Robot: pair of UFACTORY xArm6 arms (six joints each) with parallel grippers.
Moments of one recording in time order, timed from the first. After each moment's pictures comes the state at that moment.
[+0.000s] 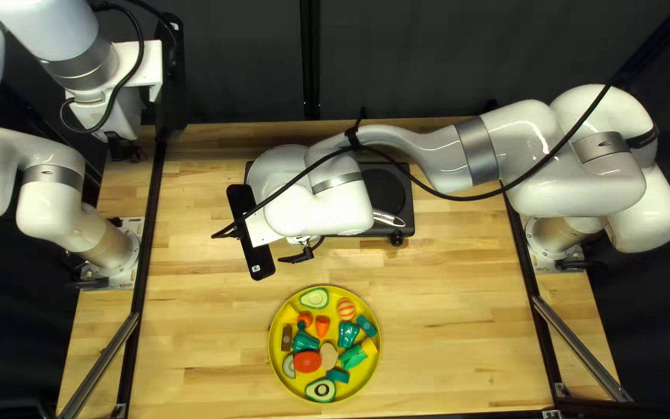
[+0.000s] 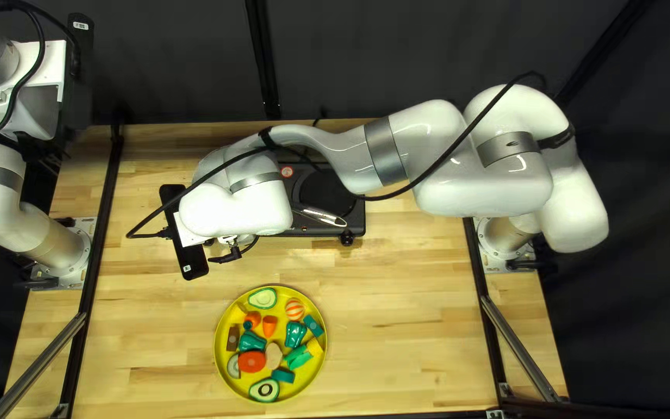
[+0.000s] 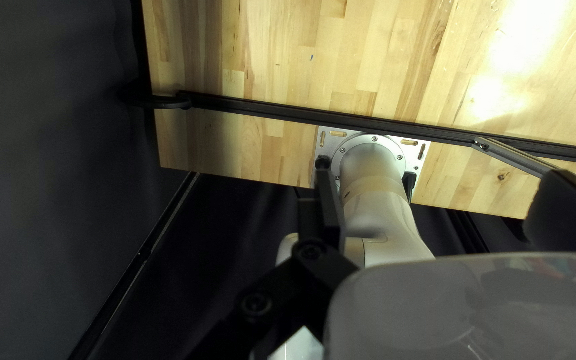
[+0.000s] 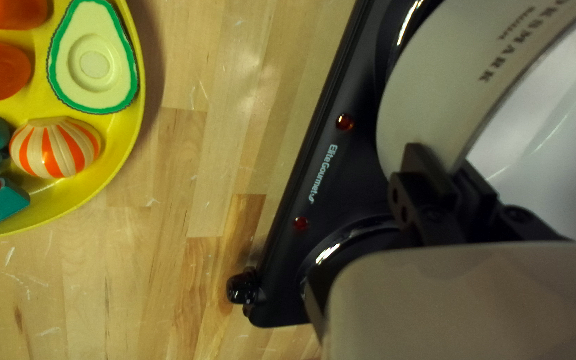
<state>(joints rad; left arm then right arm) 0.07 -0.73 -1.14 0.12 1.92 0.01 0.14 0.59 -1.79 -0.35 1.27 -0.04</state>
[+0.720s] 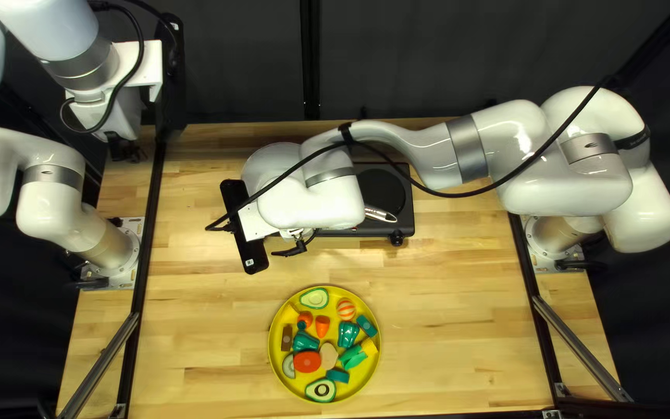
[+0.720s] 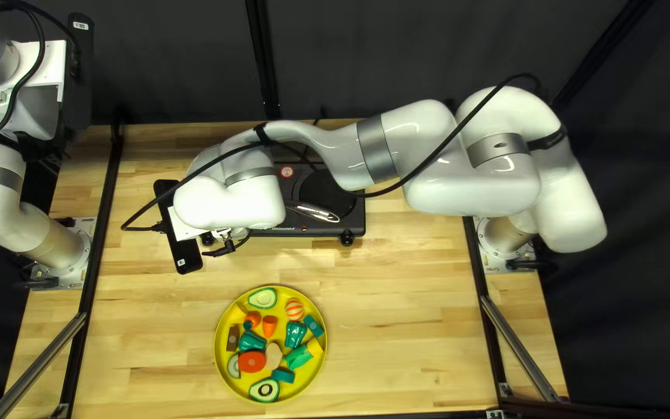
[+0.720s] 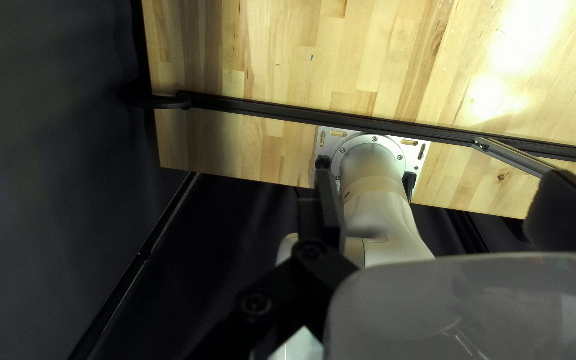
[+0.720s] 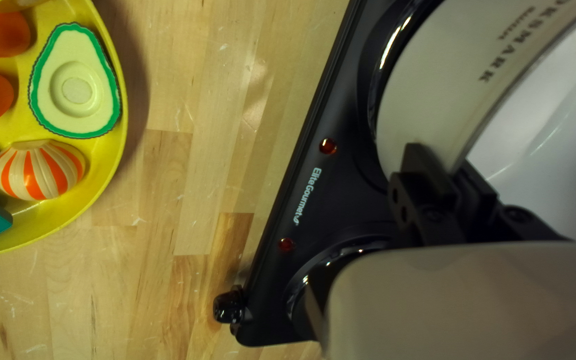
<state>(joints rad) 0.07 -0.73 -1.14 0.12 1.92 0.01 0.12 0.62 -1.83 -0.34 1.26 -0.07</state>
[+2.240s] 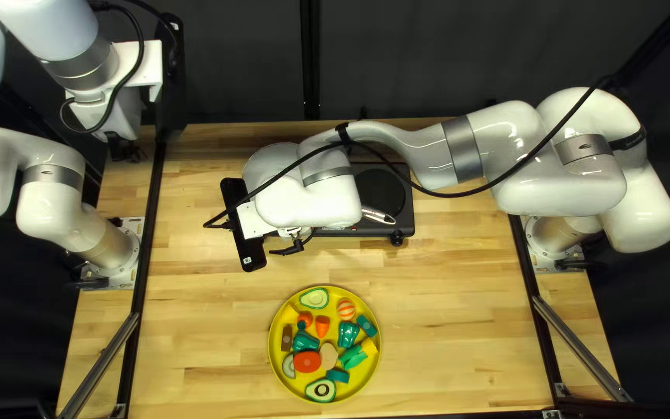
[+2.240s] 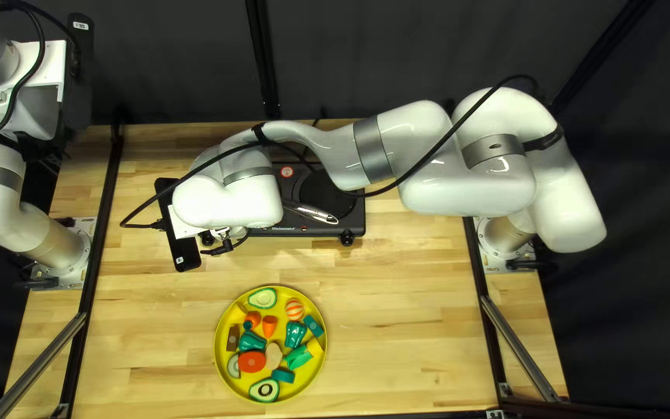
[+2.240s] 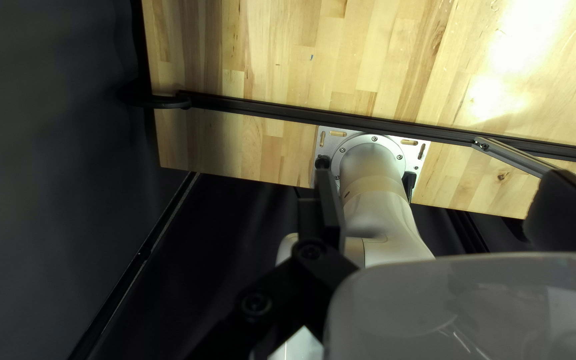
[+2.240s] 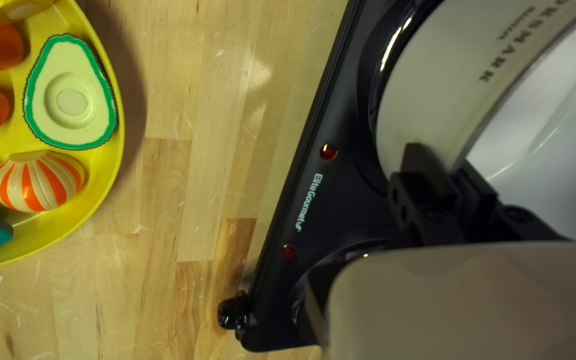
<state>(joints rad) 0.07 -0.73 -1.14 0.12 1.92 0.01 0.12 0.63 -1.83 -0.34 1.26 -0.04</state>
